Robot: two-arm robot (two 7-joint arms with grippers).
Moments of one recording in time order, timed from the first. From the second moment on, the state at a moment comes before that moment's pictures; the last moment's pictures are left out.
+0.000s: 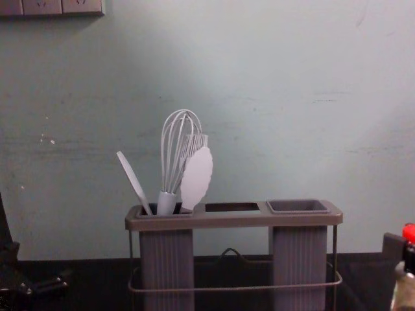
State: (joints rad) left arm -0.20 0.60 0.45 -1.41 -0.25 -0.12 0.03; right arm -0.14 0.50 -0.15 -1.76 0.42 -0.13 0.41
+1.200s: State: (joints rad) left arm -0.20 0.60 0.45 -1.41 -0.25 -0.12 0.03; right arm 0.19 0.40 -0.20 -1.42 0.41 -0.10 0.42
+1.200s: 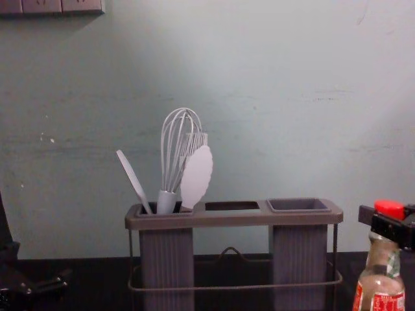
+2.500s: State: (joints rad) left arm -0.20 0.60 0.45 -1.41 -0.25 -0.12 0.03; right arm 0.23 0.38 -0.19 -1.40 0.43 -0.11 0.42
